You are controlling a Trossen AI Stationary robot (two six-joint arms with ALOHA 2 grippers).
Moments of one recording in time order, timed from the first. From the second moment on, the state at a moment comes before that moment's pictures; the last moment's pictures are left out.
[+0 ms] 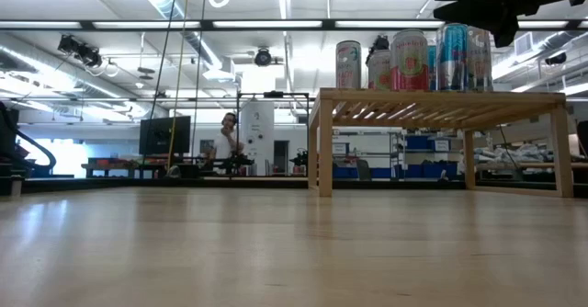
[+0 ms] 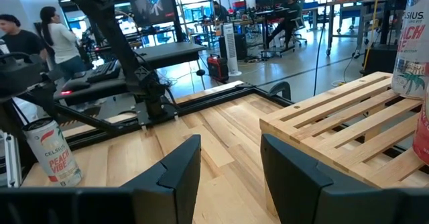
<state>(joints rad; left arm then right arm) -0.97 1.79 1.63 -1.44 -0.23 -1.77 0.61 0.84 0.34 0.45 1.00 0.21</state>
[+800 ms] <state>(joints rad) -0.96 1.85 1.63 -1.44 -0.19 -1.71 0.61 0.84 0.34 0.45 0.99 0.21</state>
